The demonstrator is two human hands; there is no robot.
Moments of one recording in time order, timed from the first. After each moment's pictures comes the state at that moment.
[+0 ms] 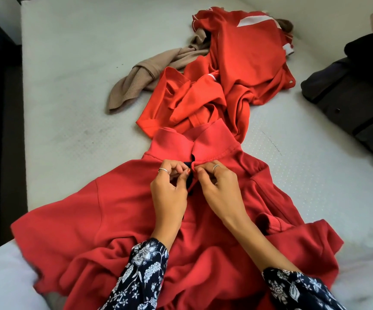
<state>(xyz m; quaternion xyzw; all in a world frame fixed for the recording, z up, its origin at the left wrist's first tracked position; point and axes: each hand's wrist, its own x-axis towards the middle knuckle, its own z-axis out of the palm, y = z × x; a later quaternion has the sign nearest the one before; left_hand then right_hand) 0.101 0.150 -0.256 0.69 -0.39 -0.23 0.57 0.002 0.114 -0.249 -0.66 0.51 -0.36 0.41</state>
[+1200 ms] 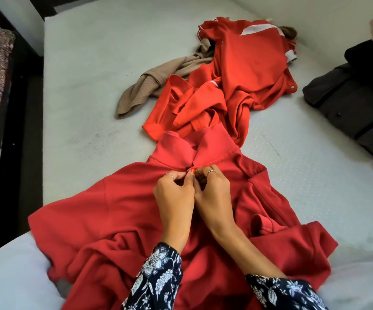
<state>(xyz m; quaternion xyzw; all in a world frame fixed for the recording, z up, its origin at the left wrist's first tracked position) 0.079 0.156 -0.227 0.81 -0.31 -0.19 0.46 0.014 0.129 -0.255 -0.67 0.52 -0.40 0.35</state>
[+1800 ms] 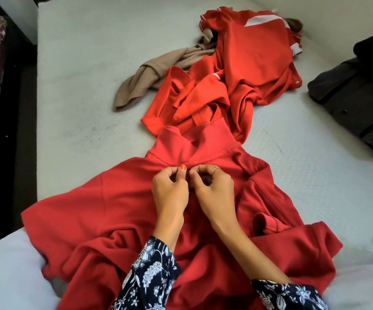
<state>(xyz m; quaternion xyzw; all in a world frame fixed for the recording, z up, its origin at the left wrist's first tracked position) 0.092 0.147 -0.249 0.77 -0.21 -0.31 0.51 0.014 0.129 -0.249 -0.57 0.54 -0.40 0.48</state>
